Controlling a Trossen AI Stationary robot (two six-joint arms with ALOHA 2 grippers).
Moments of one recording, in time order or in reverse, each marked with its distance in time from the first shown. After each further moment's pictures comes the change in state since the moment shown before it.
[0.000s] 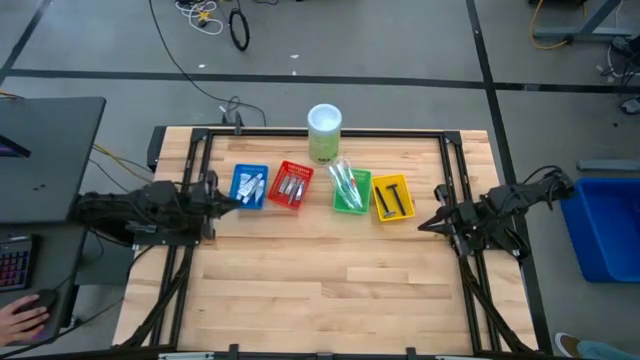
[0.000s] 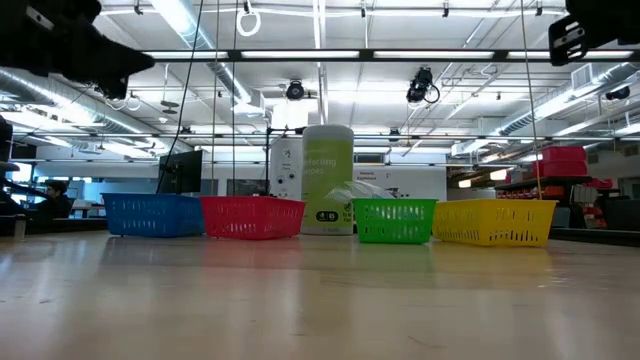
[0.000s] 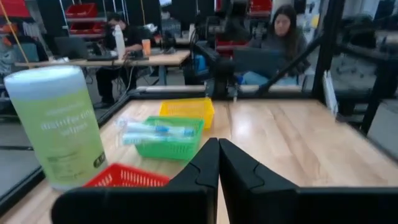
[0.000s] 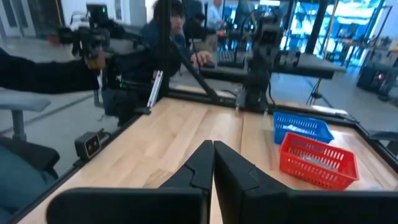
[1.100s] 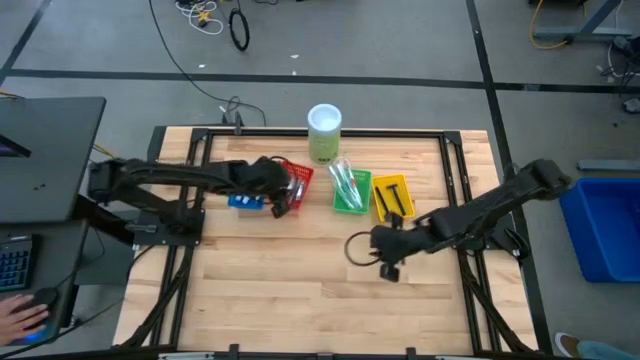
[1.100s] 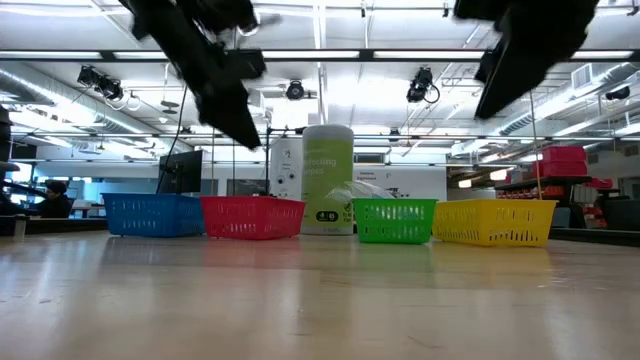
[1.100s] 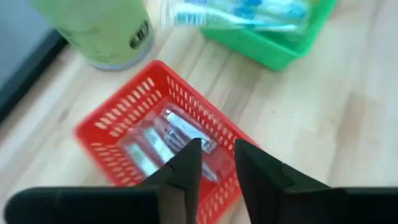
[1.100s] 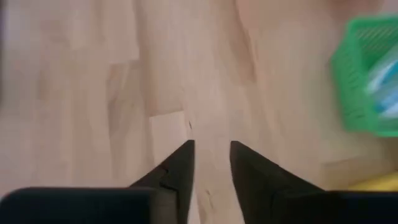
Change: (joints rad) left arm 0.231 1.353 0.666 -0.158 -0.053 -0.214; right arm -0.004 1.220 0.589 -0.297 0.076 0.588
